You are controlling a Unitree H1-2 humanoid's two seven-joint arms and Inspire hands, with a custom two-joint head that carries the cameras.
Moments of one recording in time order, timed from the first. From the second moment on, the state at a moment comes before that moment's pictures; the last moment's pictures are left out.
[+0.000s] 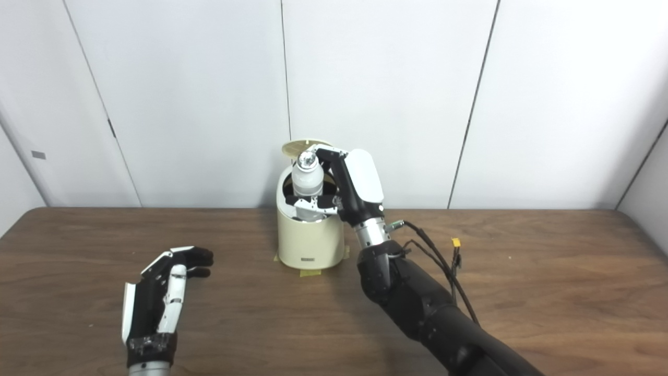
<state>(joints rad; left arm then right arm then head) -0.02 -0.06 0.05 -0.16 0.15 -0.20 0.16 -0.89 -0.14 0.66 0.85 -0.37 -0.45 -0.79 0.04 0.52</state>
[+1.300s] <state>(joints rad) -0.02 -0.06 0.05 -0.16 0.16 -0.20 0.16 -0.89 -0.13 0.66 0.88 -0.42 -0.45 -0.86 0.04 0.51</state>
